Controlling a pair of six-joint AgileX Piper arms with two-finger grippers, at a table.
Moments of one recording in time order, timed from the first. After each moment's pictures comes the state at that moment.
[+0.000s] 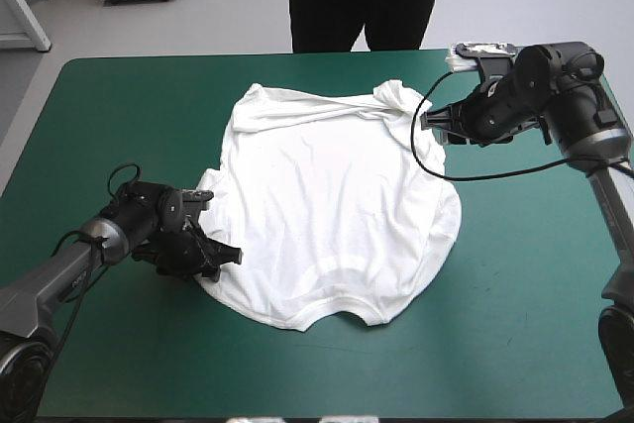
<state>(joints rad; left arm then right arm) -0.28 1.55 -0.91 -0.09 0.93 -0.14 0.21 1.62 -1.73 0.14 1.25 0.09</state>
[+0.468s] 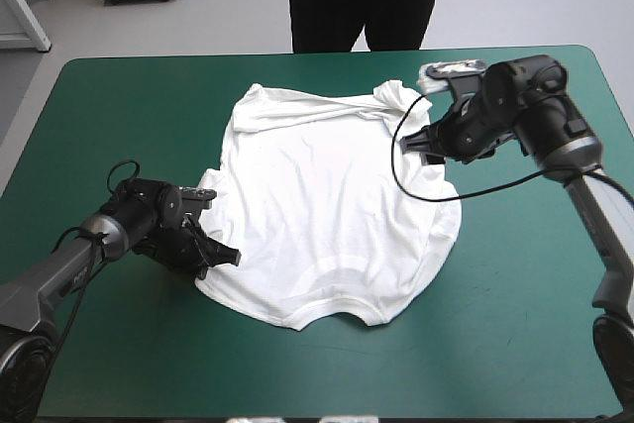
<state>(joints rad) -0.27 1.57 -0.92 -0.09 0.94 -0.04 0.33 1.62 -1.67 0.07 1.25 0.09</state>
